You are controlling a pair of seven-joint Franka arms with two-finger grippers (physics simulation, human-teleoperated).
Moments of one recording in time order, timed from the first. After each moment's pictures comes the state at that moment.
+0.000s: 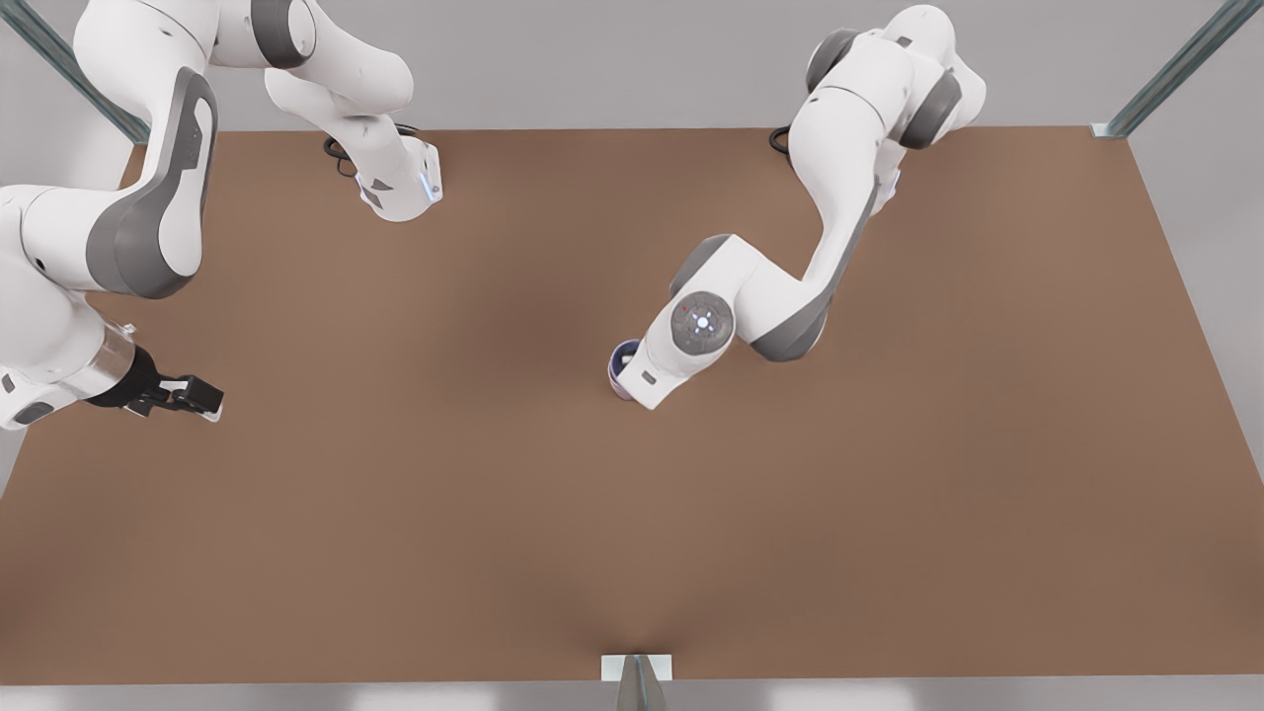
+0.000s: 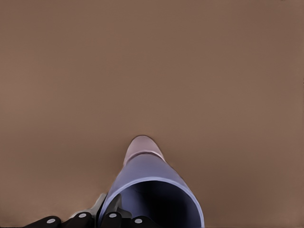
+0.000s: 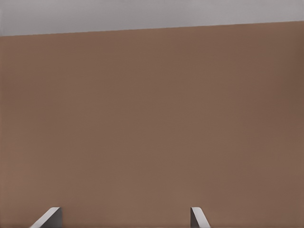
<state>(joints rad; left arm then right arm) -0.66 0.71 0.00 -1.06 -0.24 1.64 -0.72 0.03 0.32 -0.11 -1.26 0.00 1.62 -0.01</state>
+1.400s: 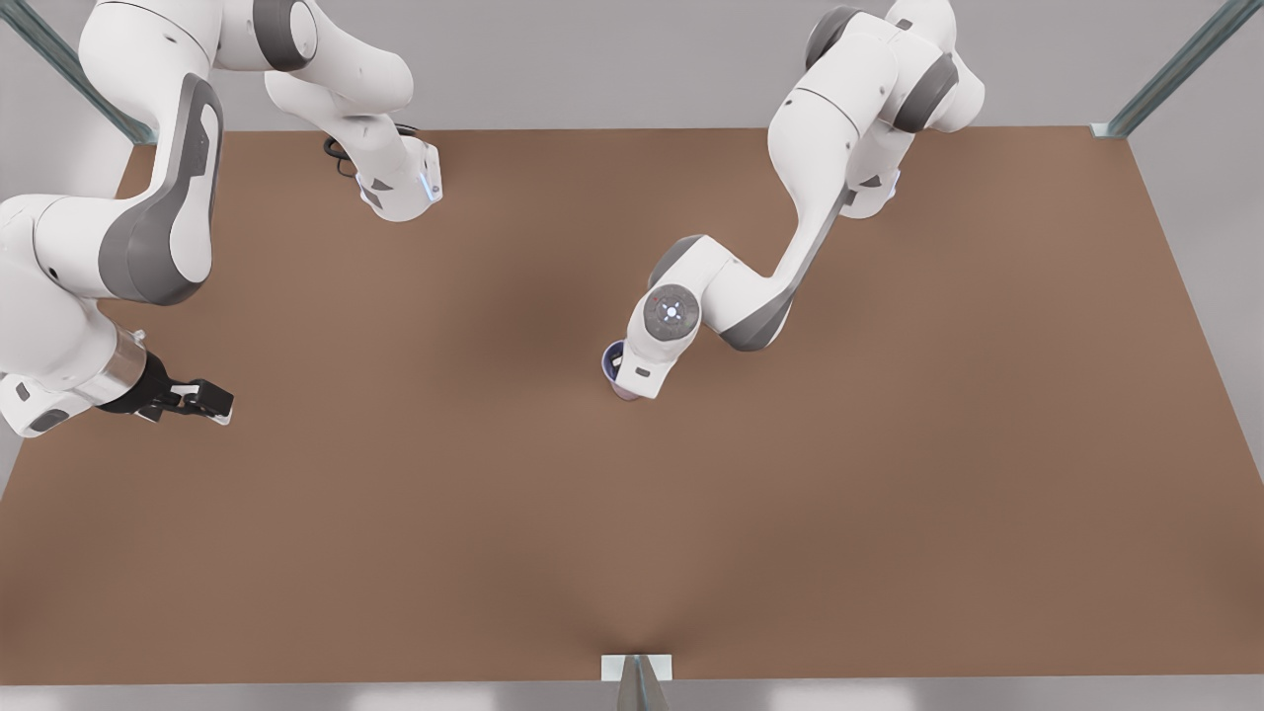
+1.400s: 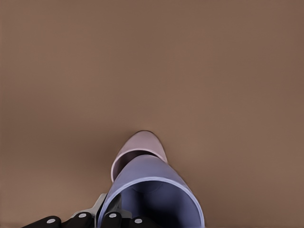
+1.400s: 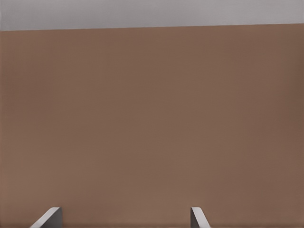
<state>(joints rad) -0.72 0.64 -0.02 -1.35 -0.21 1.87 -1.08 0.03 0.33 -0.10 -1.27 0.00 1.63 -0.02</state>
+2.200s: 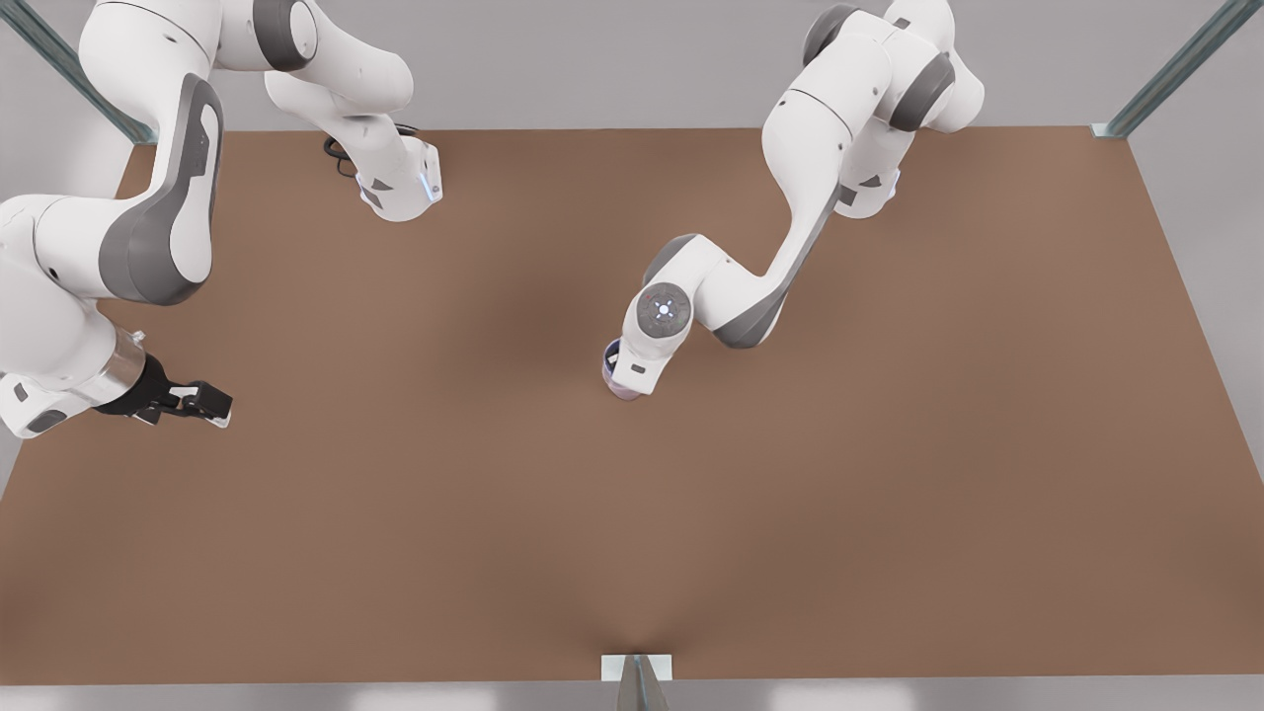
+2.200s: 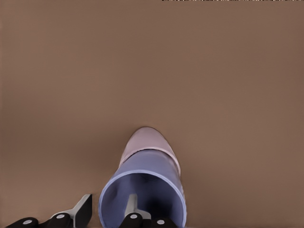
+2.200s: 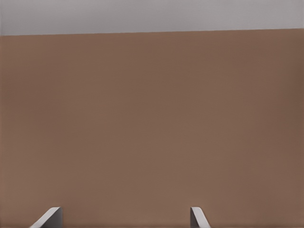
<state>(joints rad) -0.73 0.64 -0.02 -1.38 -0.21 1.89 -1.10 0.03 0.33 -0.10 -1.27 0.00 1.65 -0.02</state>
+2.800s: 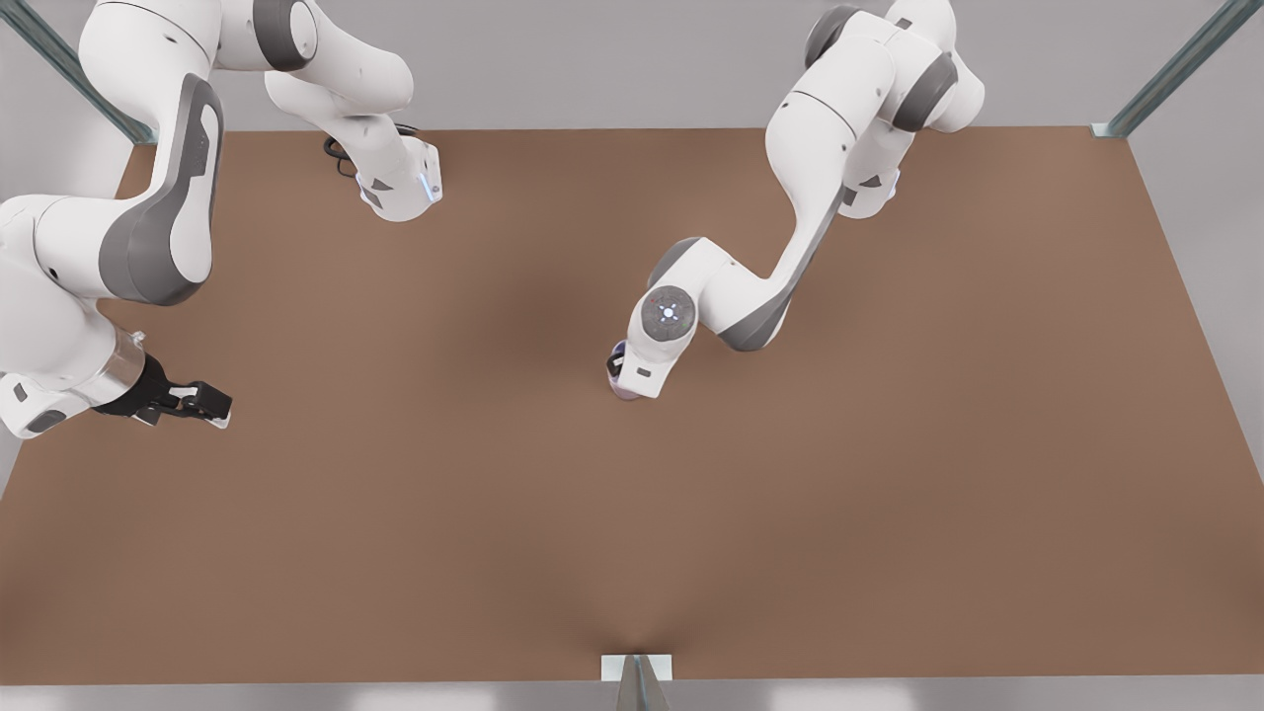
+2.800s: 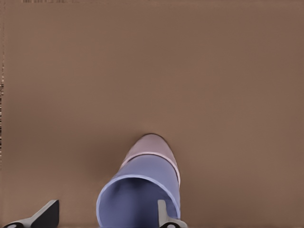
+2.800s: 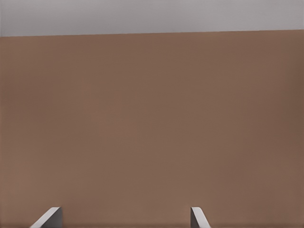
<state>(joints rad) -0.72 0.64 -0.02 -1.39 -0.19 1.88 -1.10 0.03 0.33 -0.10 -1.27 0.00 1.65 -0.02</state>
